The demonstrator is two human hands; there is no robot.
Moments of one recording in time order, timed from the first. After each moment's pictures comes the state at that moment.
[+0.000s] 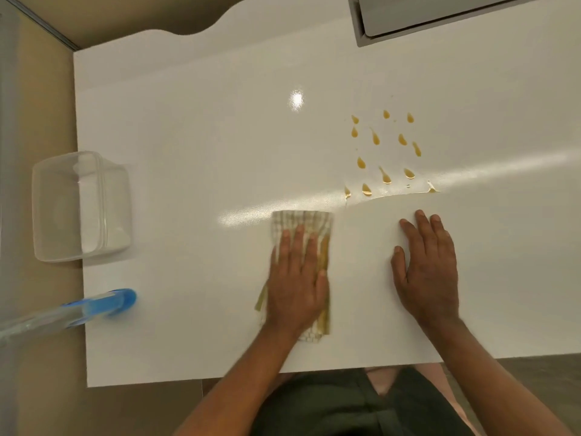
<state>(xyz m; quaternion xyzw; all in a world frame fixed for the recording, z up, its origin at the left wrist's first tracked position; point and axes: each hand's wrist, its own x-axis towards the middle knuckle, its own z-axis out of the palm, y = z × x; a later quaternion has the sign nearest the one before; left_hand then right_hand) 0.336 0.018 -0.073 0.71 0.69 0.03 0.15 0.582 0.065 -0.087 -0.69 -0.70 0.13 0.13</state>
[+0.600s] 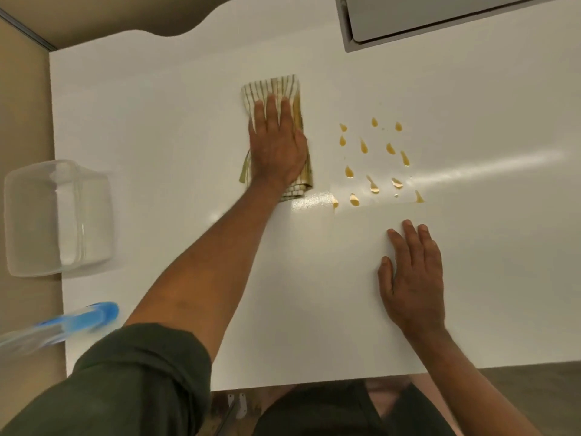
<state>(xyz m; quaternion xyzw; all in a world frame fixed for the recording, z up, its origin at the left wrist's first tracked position) 0.316 0.289 -0.064 0.66 0.75 0.04 0.07 0.581 0.066 -0.086 -0.69 -0.70 0.12 0.11</state>
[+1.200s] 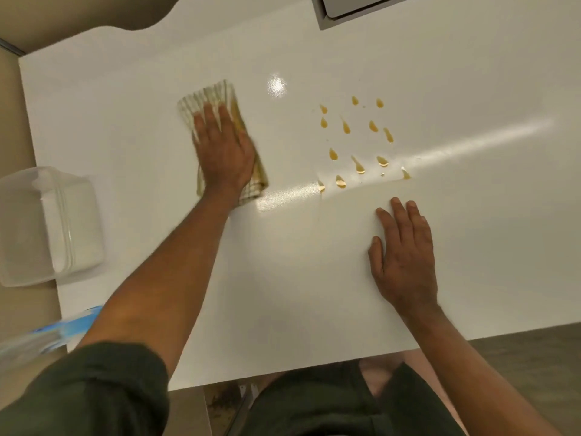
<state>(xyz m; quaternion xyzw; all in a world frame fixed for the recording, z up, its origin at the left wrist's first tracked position) 0.265 0.259 -0.058 0.60 0.79 0.01 0.09 0.579 0.064 -0.089 -0.69 -0.70 0.11 0.13</state>
